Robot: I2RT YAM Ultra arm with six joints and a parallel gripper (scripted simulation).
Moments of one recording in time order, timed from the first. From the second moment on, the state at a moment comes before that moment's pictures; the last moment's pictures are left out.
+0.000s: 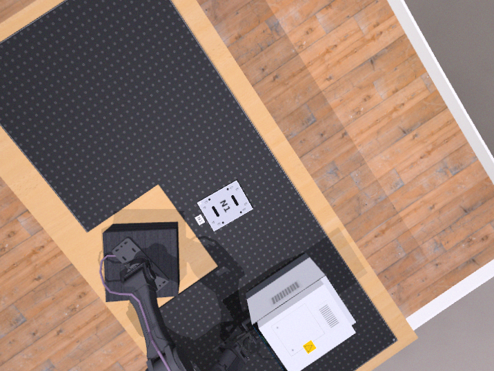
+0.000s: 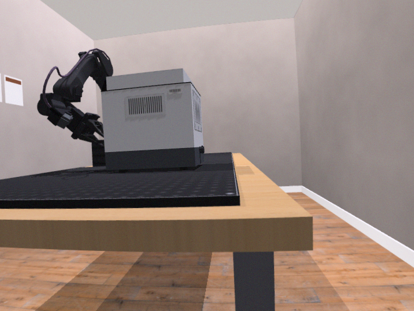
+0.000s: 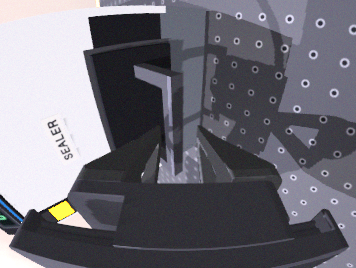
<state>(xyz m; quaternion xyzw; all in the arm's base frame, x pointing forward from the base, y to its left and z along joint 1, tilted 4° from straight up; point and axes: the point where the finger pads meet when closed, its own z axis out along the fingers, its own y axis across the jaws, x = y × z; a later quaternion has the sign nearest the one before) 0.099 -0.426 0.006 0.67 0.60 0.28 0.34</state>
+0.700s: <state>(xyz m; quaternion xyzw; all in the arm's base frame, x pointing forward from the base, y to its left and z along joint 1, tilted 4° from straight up) 0.074 -0.422 0.018 0.67 0.59 0.29 0.33</state>
